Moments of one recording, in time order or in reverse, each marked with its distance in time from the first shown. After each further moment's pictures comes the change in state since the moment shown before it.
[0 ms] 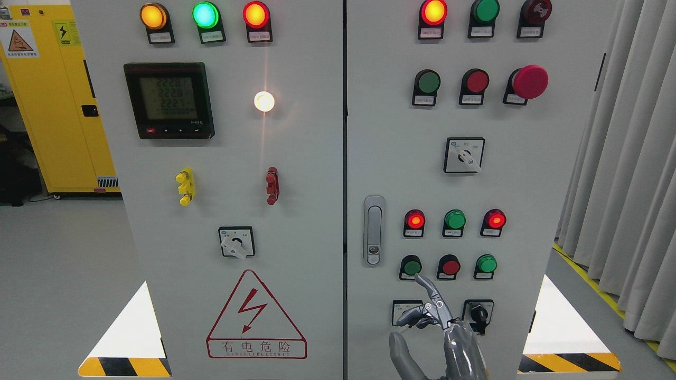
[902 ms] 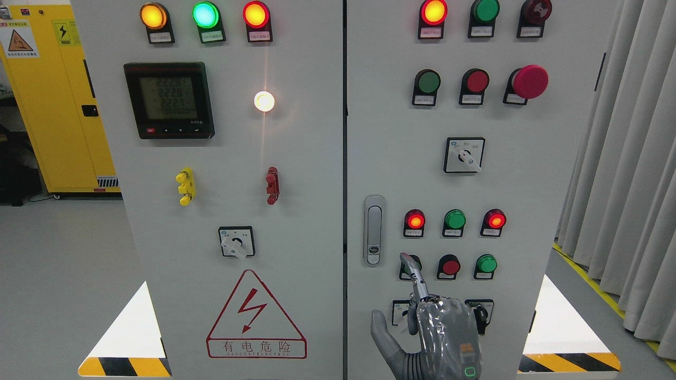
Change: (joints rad) left arm 0.000 0.000 0.000 0.000 0.000 0.005 0.000; right arm -0.082 0.005 0.116 0.027 0.522 0.208 -0.141
